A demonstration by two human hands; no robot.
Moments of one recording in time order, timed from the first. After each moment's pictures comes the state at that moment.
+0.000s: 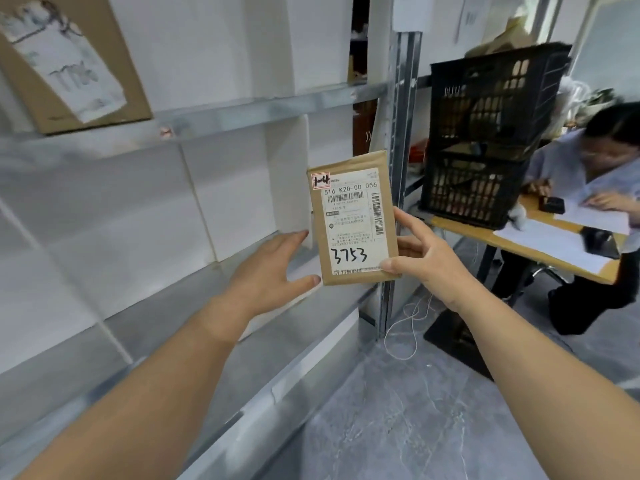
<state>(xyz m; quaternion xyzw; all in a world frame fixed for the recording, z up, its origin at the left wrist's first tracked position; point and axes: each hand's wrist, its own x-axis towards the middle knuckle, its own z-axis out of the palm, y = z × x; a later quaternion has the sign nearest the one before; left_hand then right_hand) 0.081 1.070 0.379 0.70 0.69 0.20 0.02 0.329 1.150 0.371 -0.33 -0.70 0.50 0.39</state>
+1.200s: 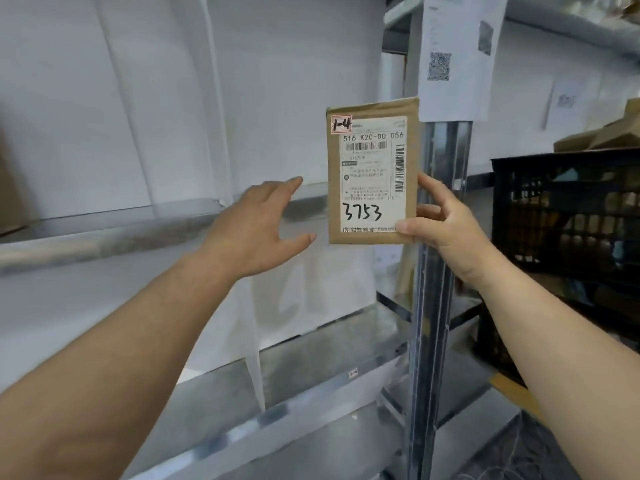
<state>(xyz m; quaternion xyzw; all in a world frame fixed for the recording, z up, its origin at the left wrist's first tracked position) 0.103 1.396 0.533 0.58 0.75 0.20 -0.24 0.313 1.562 0.504 -0.14 -0.75 0.47 0.43</state>
